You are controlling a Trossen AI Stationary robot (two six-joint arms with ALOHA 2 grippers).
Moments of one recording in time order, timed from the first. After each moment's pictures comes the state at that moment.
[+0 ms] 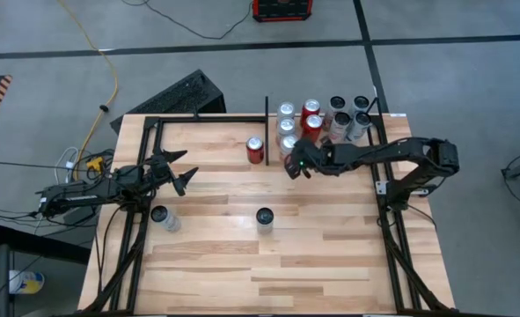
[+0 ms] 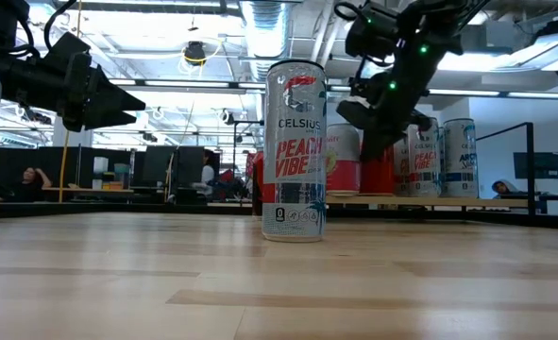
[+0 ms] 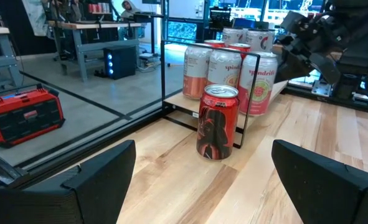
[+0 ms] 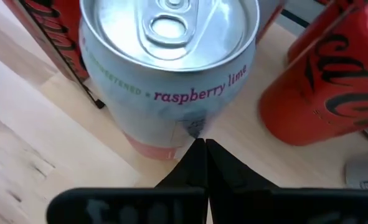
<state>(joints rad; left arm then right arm) 0.12 0.03 0.03 0.01 -0.50 -0.05 -0.18 1.51 0.96 -0.45 0.57 0.57</state>
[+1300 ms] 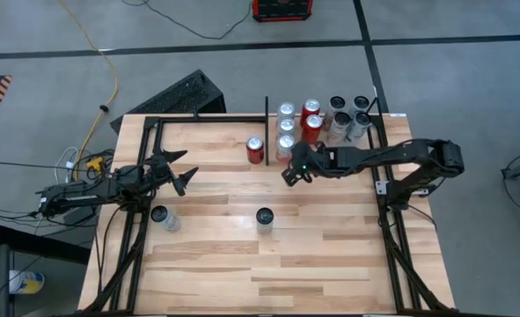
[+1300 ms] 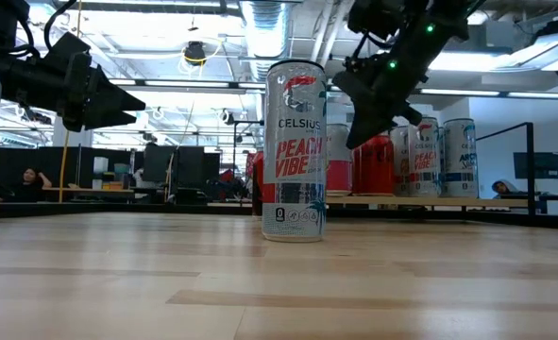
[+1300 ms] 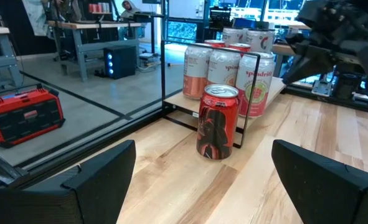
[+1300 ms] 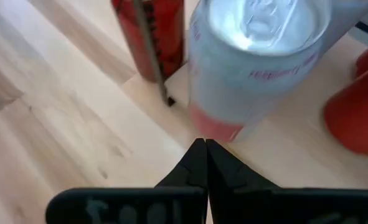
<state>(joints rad) 0.12 0.03 0.03 0.01 -0.50 -0.05 -0.12 1.47 0.97 -0.39 0.45 0.56</state>
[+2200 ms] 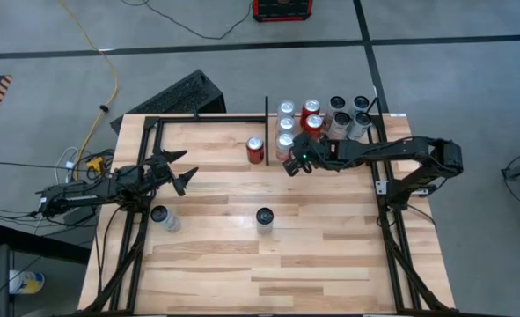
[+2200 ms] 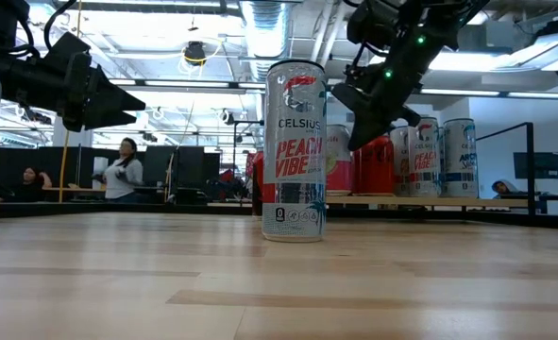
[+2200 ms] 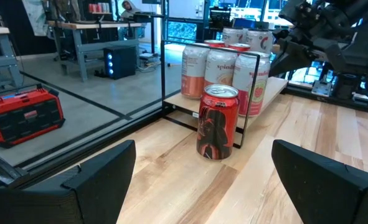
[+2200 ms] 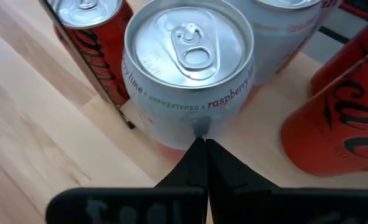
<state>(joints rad) 0.12 0.03 0.03 0.01 -0.50 -0.05 -0.22 1.47 0.97 -0.36 0.47 0.49</state>
